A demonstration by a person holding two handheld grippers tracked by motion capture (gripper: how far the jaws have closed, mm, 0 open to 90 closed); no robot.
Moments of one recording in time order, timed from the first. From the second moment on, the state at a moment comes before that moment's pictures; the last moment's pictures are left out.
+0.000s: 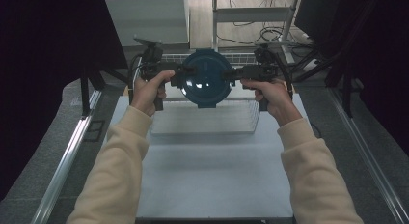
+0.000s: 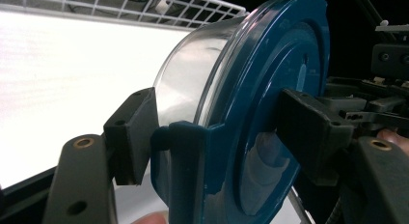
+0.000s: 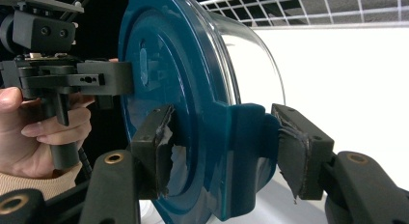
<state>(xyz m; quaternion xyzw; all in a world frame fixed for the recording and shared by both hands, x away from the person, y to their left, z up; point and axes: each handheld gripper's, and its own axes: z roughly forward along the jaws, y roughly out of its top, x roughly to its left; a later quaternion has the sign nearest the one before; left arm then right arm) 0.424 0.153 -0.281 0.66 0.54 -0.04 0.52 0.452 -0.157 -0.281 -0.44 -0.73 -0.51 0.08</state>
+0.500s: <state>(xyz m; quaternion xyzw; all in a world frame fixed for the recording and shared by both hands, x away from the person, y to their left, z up) 0.458 0.156 -0.289 0.65 0.56 -0.06 0.50 0.488 -0.151 -0.284 -0.46 -0.73 -0.50 0.10</state>
